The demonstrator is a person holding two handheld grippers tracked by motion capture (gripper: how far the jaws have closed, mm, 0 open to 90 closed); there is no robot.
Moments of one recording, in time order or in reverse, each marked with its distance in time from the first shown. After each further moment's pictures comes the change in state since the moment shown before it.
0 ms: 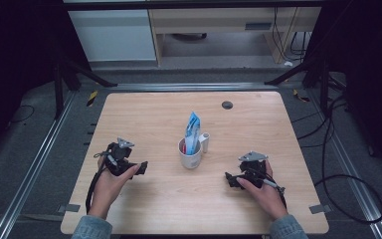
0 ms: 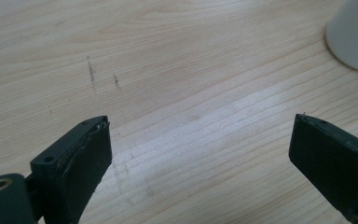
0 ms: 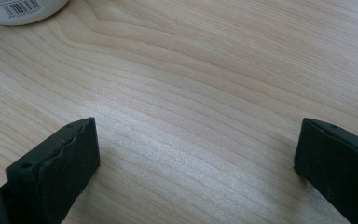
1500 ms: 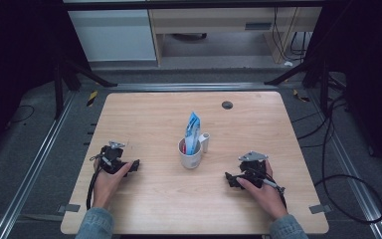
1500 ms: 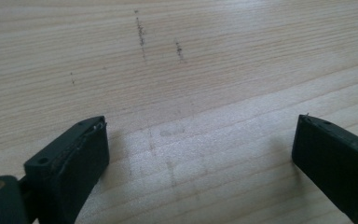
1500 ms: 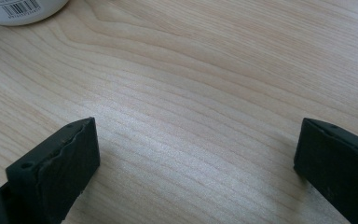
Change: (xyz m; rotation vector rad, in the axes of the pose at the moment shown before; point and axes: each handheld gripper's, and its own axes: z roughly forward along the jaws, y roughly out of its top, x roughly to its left) left arm 0.049 -0.030 0.057 -0.034 0.029 -0.117; right arm 0.000 0.000 0.000 0.000 0.000 0.000
